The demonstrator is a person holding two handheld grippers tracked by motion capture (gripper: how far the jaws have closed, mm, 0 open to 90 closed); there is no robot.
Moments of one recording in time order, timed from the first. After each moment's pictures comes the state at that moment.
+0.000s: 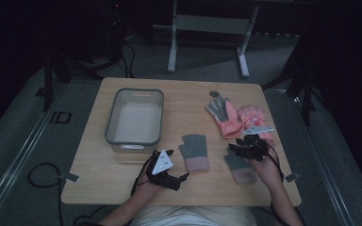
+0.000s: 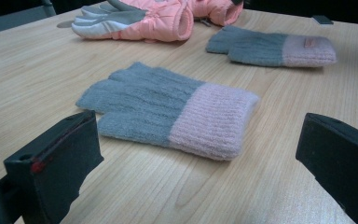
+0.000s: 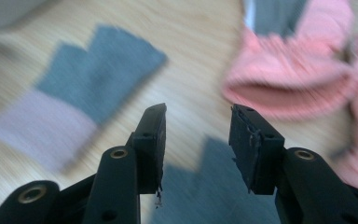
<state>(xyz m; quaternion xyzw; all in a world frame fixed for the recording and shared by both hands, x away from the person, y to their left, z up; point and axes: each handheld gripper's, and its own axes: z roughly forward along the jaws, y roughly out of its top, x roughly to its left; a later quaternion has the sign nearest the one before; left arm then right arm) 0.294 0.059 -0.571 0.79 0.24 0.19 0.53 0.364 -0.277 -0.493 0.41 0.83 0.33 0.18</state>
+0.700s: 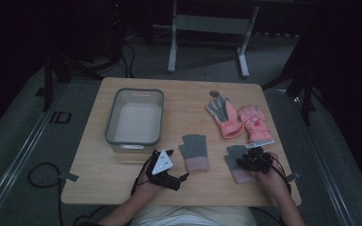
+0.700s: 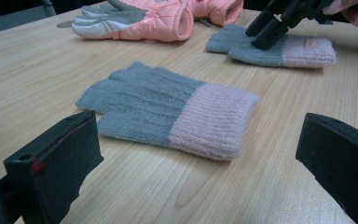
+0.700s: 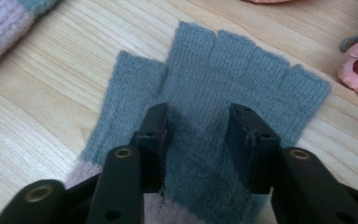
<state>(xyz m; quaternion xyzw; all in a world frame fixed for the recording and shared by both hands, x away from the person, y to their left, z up) 0.294 0.060 -0.571 0.79 0.24 0.19 0.53 0.350 -0.303 -0.540 0.44 0.85 0.25 0.16</state>
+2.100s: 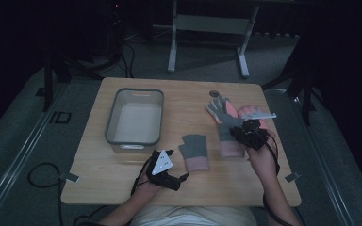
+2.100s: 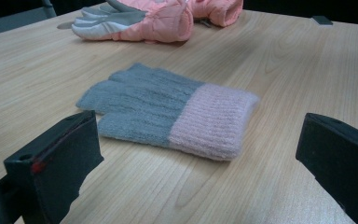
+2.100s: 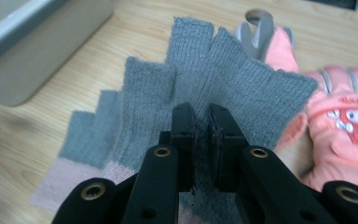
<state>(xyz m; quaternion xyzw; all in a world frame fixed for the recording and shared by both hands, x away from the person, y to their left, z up) 0.294 0.059 -0.571 0.79 0.24 0.19 0.53 0.363 -0.240 -0.428 0.47 0.78 0.34 0.22</state>
